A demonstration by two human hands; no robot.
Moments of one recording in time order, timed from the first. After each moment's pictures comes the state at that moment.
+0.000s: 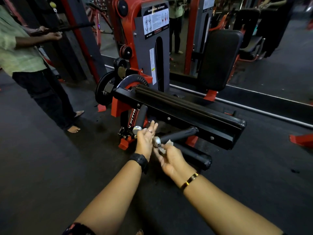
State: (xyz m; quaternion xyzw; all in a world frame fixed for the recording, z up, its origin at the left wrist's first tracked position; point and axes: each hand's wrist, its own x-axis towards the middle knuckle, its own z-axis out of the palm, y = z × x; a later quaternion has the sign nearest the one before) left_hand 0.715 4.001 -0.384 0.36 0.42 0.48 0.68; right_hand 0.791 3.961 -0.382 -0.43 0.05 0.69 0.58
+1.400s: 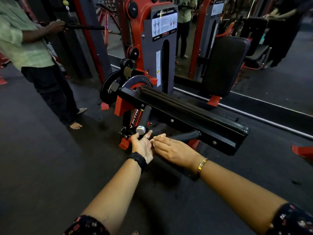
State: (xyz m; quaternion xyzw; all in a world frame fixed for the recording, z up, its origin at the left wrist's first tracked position) left_hand 0.696 4.014 -0.410 0.16 0.42 0.48 0.75; right_hand 0.854 3.990 -0.403 0.23 0.93 0.26 -0.14
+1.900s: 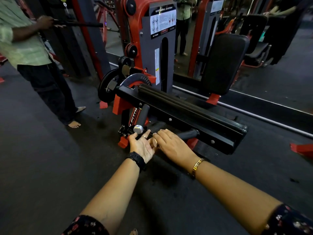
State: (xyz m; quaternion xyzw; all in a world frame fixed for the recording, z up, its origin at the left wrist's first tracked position) left_hand 0.696 4.018 -0.422 0.16 0.42 0.50 0.74; right_hand 0.848 3.991 -0.405 0.38 0.88 0.19 -0.21
